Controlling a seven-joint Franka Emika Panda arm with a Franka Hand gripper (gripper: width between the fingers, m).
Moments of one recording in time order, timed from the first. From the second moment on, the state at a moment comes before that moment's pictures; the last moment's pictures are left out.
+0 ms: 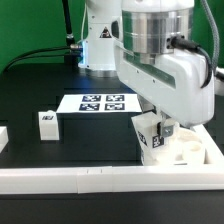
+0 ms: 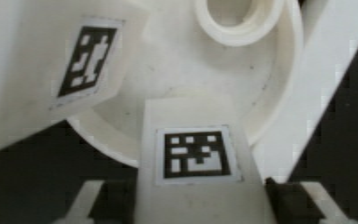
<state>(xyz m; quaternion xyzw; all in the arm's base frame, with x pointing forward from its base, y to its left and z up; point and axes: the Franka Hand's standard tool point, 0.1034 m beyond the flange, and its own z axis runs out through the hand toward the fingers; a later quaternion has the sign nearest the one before) 0.635 0.062 0.072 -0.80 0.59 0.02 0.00</state>
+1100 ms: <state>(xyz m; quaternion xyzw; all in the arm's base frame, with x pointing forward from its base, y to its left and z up) 0.628 0.038 0.109 -0.83 0.56 0.00 0.03</state>
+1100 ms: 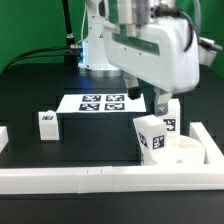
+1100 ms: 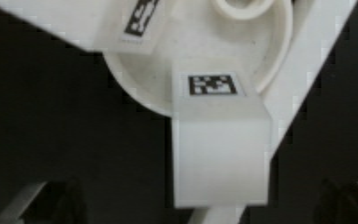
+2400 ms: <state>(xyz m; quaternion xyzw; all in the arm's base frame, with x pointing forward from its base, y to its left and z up) 0.591 -0.013 0.108 -0.96 0.28 -0.03 0.05</state>
